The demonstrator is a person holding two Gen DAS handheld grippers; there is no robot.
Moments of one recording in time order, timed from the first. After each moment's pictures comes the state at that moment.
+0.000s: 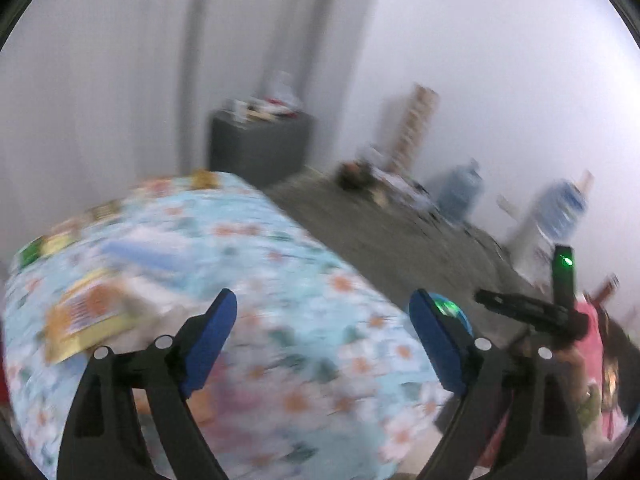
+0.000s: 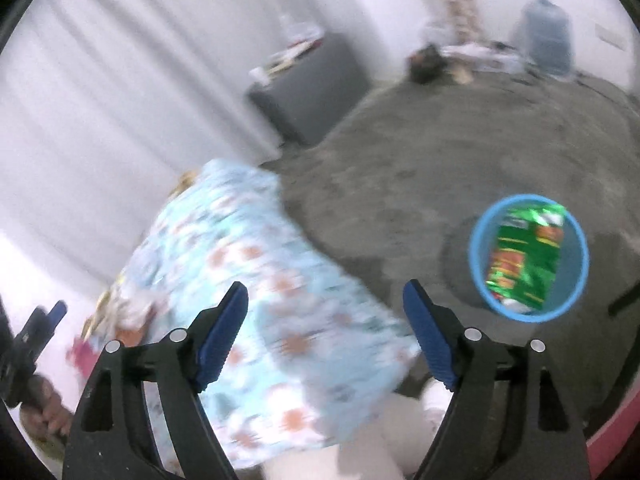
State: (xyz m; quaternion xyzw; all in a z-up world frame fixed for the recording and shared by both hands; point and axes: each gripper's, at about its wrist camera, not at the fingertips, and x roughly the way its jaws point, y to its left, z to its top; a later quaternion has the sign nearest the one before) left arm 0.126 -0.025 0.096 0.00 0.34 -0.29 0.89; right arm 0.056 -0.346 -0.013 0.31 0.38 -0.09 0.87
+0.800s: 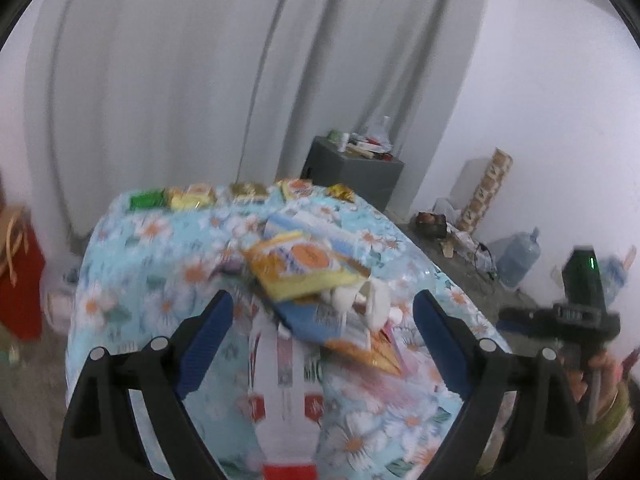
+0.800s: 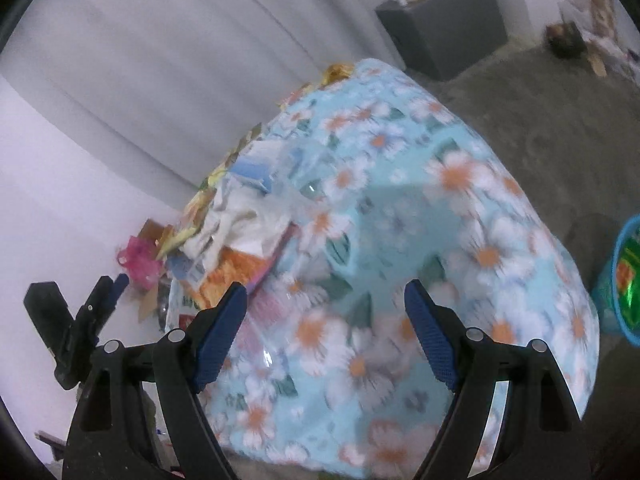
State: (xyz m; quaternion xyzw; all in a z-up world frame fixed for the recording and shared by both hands) left arm 0.112 0.131 0.067 -0.07 0.30 -0.18 0.93; right arm 0.165 -0.194 0.002 0.27 0.45 0.09 0.85
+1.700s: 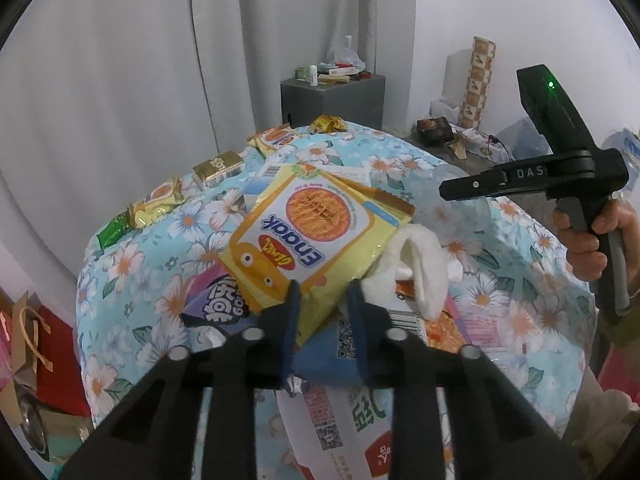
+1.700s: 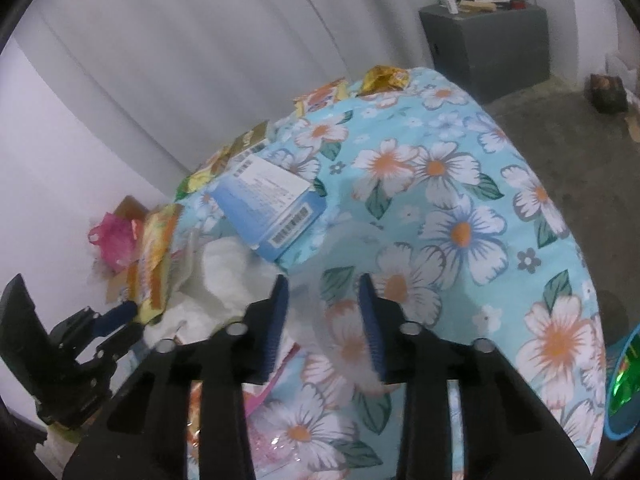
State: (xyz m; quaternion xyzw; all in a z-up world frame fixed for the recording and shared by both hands) left arm 0.178 0.087 0.017 0.12 0.38 -0.20 0.89; right arm 0.283 -0.157 -0.025 0.20 0.47 0.12 0.85
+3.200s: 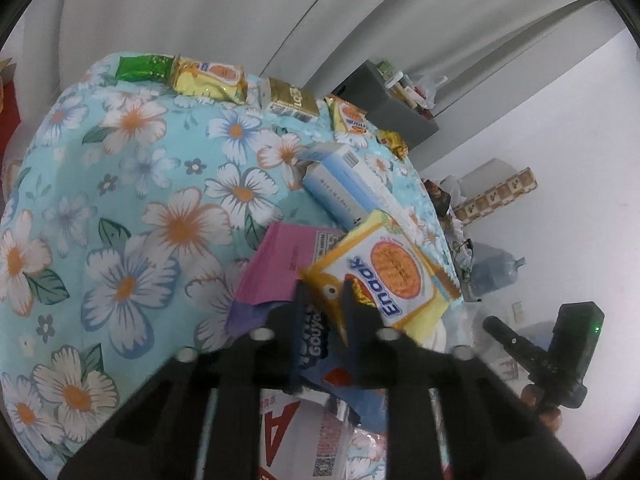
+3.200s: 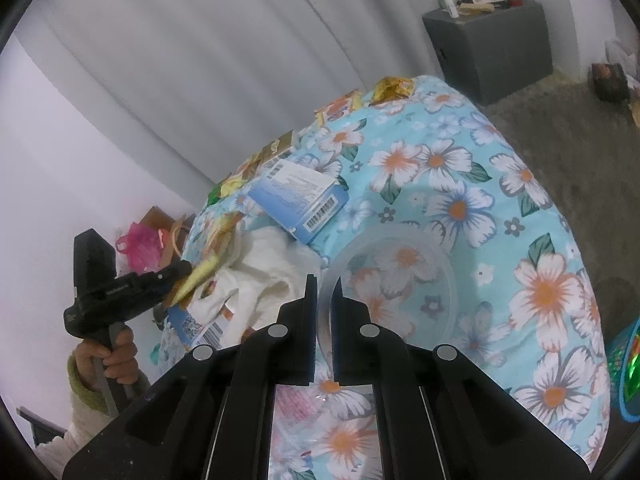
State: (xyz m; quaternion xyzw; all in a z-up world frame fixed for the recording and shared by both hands) left arm 0.239 0.175 -0.002 -0.25 0.48 -0.16 0.83; right arm 0.244 -0.165 -0.004 0.23 0.44 0.13 0.86
